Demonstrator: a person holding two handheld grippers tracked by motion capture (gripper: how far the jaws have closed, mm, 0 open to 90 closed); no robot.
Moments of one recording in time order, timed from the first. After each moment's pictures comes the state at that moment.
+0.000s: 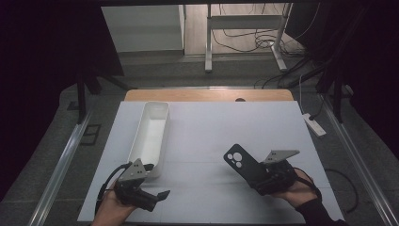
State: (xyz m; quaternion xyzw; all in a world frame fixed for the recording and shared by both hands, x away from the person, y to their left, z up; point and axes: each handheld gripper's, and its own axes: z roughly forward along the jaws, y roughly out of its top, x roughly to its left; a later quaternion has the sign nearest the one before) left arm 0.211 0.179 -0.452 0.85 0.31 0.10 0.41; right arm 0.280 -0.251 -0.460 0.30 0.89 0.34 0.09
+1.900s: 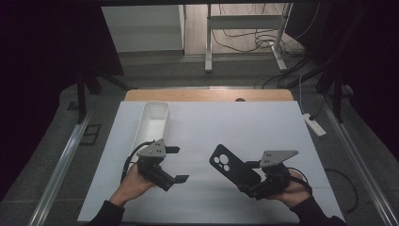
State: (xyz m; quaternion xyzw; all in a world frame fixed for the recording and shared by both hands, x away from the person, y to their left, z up) left arm 0.275 0.143 -0.444 0.85 0.18 0.05 0.49; right arm 0.270 -0.229 -0.441 0.20 0.88 0.44 0.03
